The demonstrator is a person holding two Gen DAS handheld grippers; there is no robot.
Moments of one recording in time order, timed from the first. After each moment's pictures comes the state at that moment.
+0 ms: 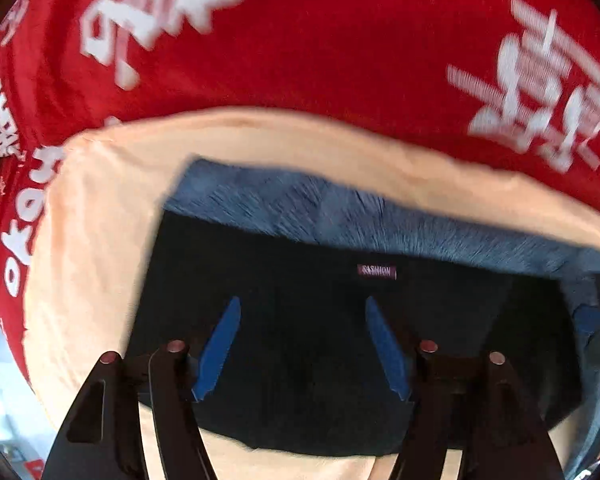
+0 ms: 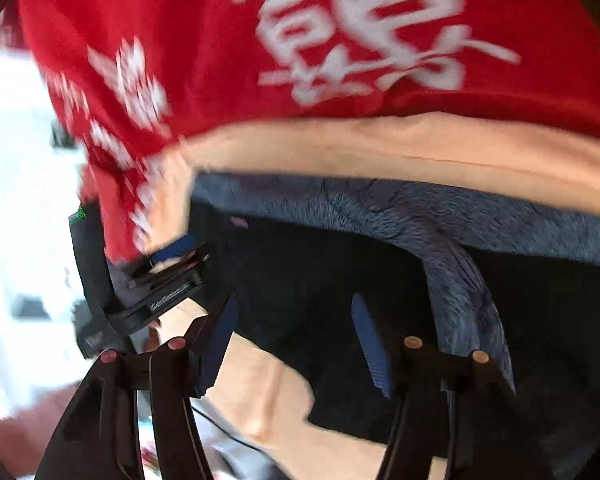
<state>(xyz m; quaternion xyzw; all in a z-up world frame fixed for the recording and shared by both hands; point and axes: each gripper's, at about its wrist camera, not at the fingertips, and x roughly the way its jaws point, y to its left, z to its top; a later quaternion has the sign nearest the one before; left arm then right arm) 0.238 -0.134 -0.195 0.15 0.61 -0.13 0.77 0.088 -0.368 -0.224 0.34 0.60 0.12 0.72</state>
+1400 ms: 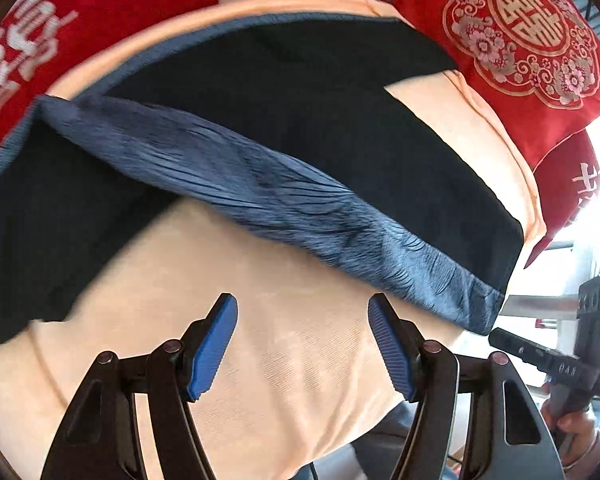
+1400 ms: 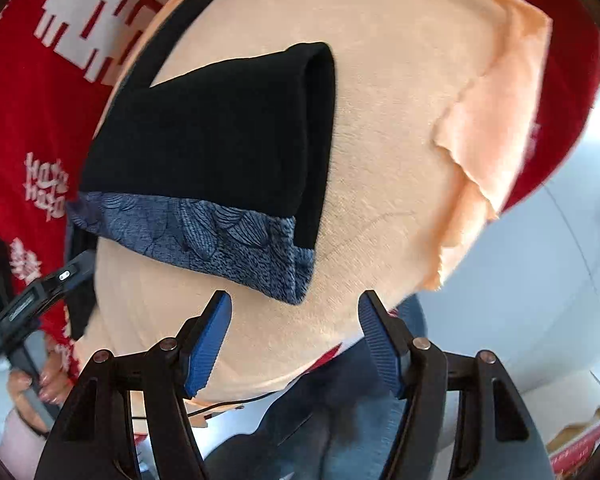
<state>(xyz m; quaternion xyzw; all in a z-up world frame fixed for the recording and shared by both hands) -0.068 -0.307 -0.174 0.25 0.62 -0.47 0.58 -0.408 -0.417 -0.254 0.56 0.44 -0.30 0.63</state>
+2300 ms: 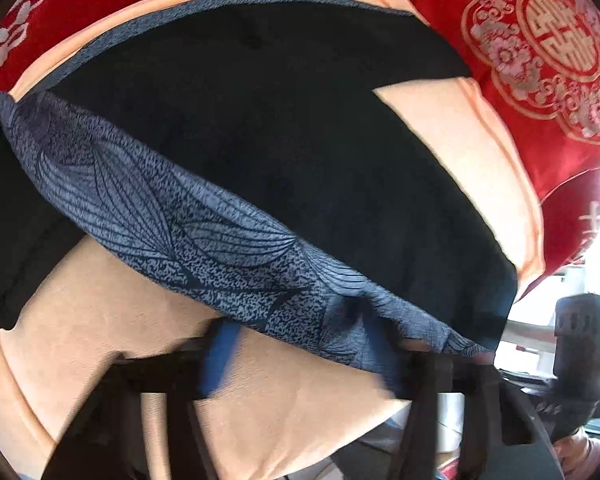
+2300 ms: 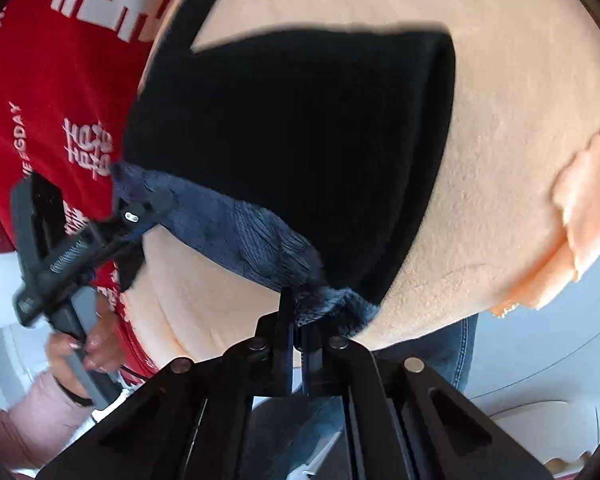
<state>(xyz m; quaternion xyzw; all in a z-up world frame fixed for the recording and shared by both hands) -0.093 -0.357 -0.193 0.22 0.66 -0.44 0.57 -0.365 -0.456 -0.267 0.62 0.45 -0.15 0.62</state>
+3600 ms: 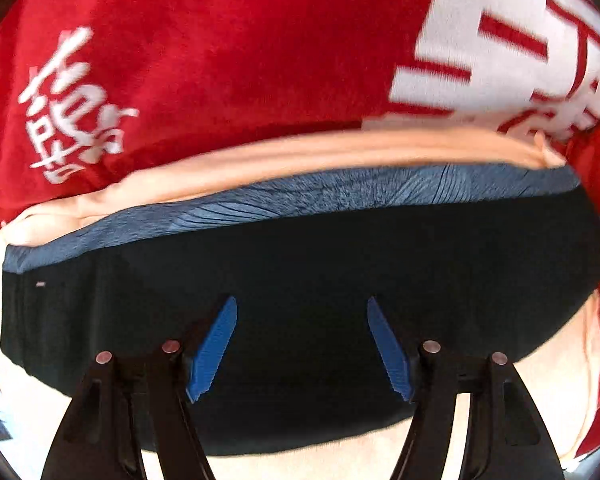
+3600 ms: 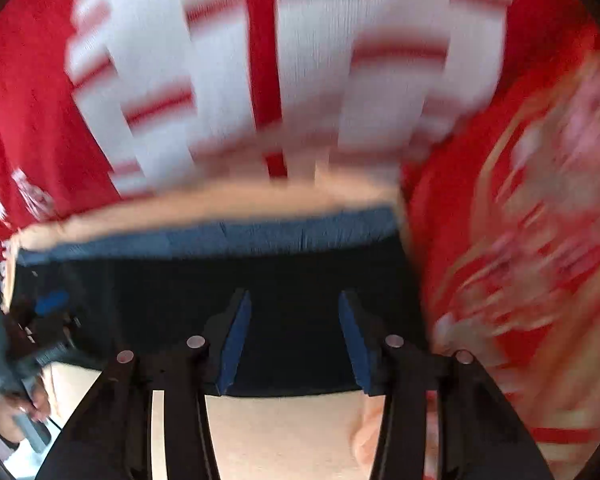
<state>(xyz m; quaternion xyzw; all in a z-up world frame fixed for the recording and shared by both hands) 0.046 -0.445 -0.197 0.24 0.59 -0.24 0.73 -0.122 -0.709 -0.187 0.26 0.58 -0.18 0.75</state>
